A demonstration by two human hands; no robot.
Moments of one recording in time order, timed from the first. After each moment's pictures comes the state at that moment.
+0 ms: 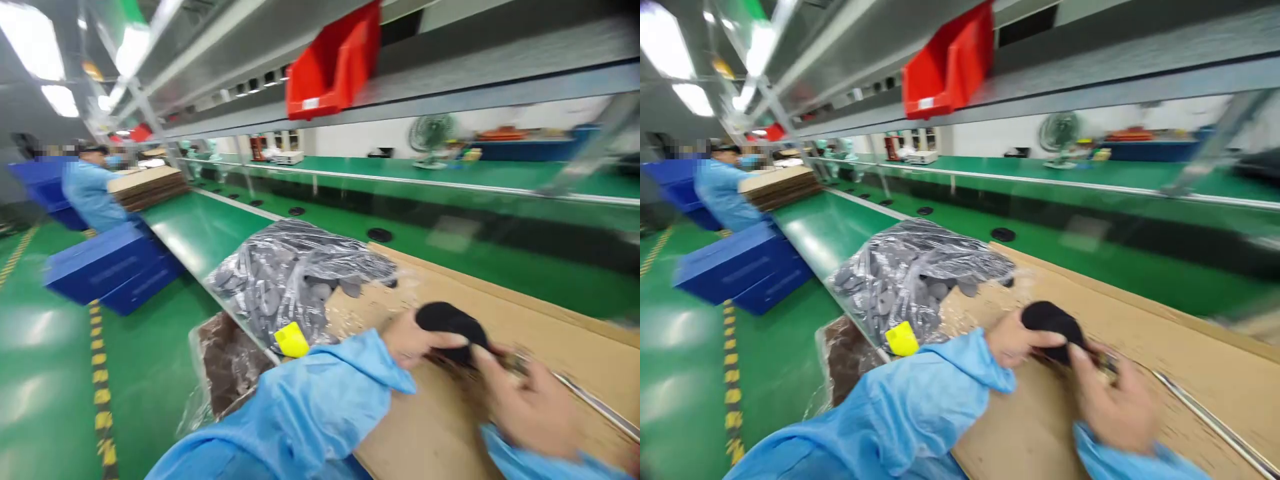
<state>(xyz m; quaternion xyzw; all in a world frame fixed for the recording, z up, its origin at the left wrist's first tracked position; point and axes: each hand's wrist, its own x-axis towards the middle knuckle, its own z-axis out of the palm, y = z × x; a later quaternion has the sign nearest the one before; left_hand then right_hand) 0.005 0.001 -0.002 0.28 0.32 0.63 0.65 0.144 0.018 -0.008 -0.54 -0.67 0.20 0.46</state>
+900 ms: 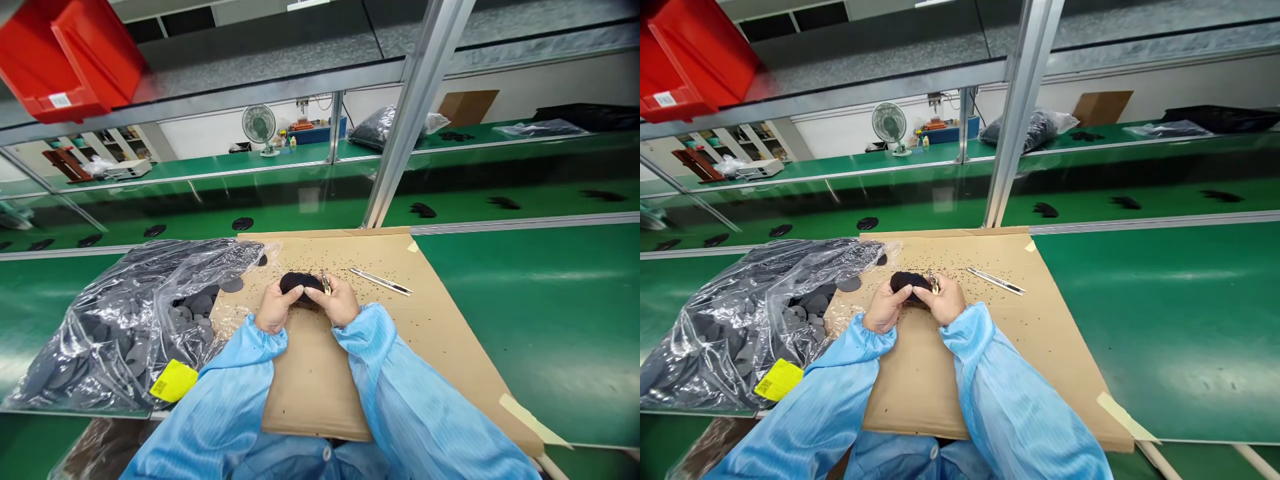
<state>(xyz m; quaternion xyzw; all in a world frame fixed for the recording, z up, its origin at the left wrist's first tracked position) 0.006 -0.010 -0.002 0.41 0.33 0.59 0.61 0.157 0.007 0.003 -0.47 -0.62 0.43 0.45</state>
